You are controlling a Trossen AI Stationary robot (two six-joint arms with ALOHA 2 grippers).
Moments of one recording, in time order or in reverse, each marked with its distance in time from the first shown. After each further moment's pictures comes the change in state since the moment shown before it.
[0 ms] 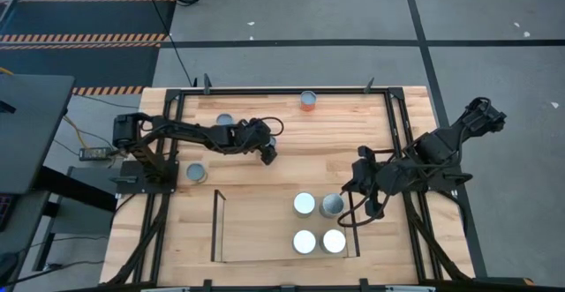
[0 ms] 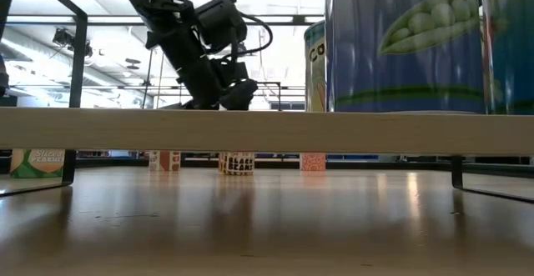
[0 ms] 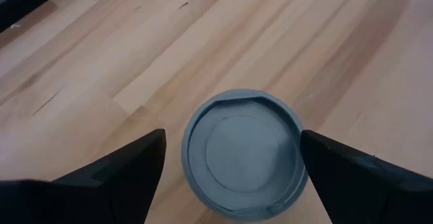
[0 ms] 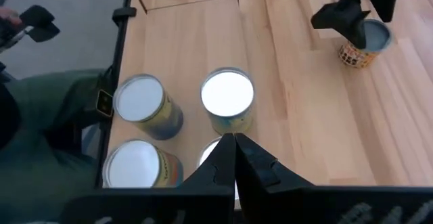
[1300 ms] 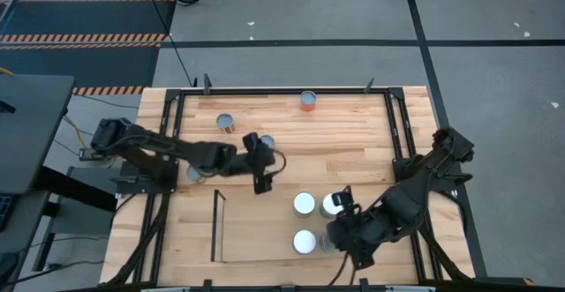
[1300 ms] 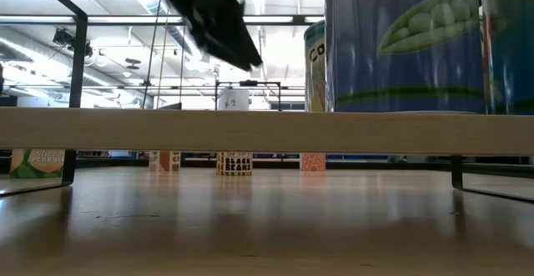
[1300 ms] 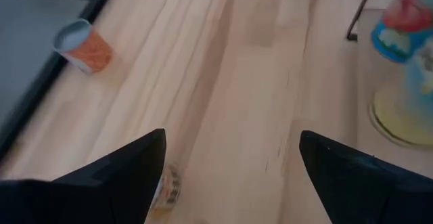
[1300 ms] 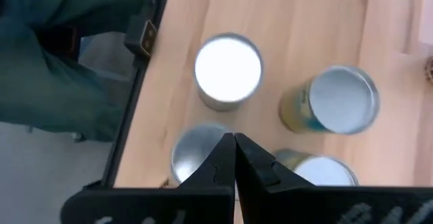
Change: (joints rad) left arm -0.308 -0.159 0.157 -0.180 -0.069 0.267; right arm 0.161 0.514 0.467 -0.246 -0.076 -0.101
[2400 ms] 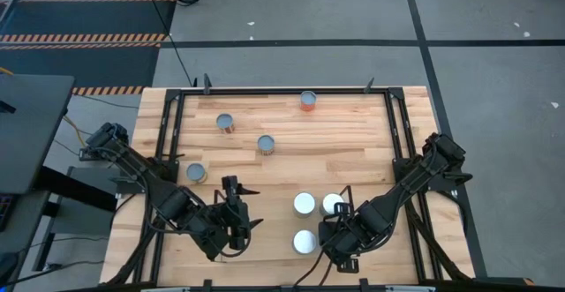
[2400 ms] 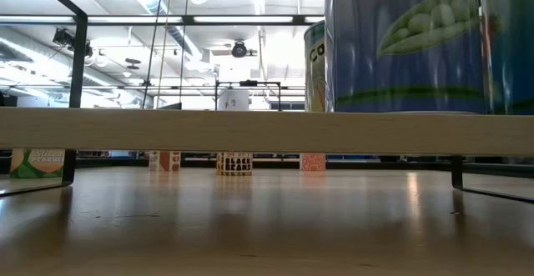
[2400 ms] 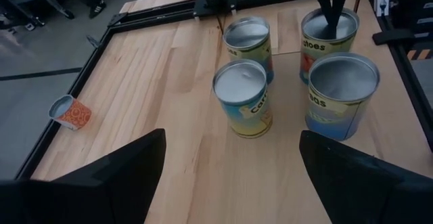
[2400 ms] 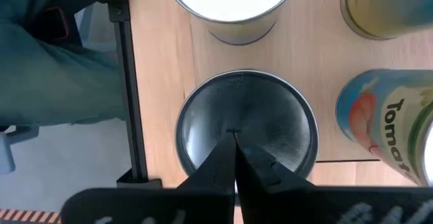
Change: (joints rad) left arm -0.544 0.001 0.287 -0.330 -0.379 -0.202; right arm -0.042 0.111 -0.183 0.096 -0.227 0.330
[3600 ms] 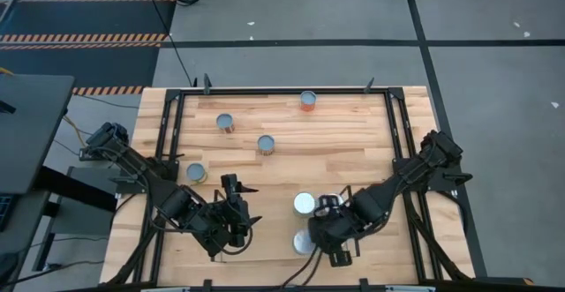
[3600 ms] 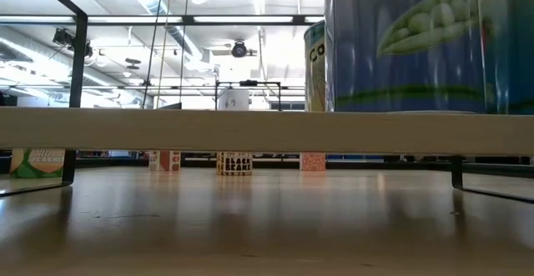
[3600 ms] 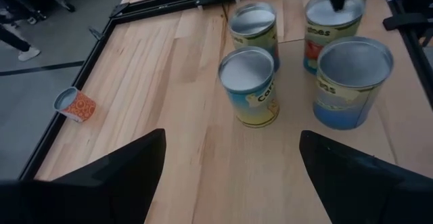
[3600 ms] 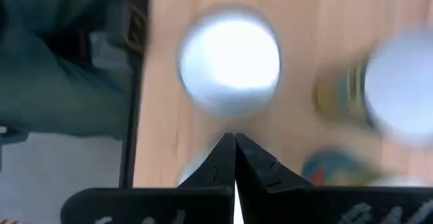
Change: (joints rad) left arm 0.005 0.000 0.000 -0.048 0.011 -0.011; right arm -0.069 -0.004 0.100 0.012 0.044 -0.218
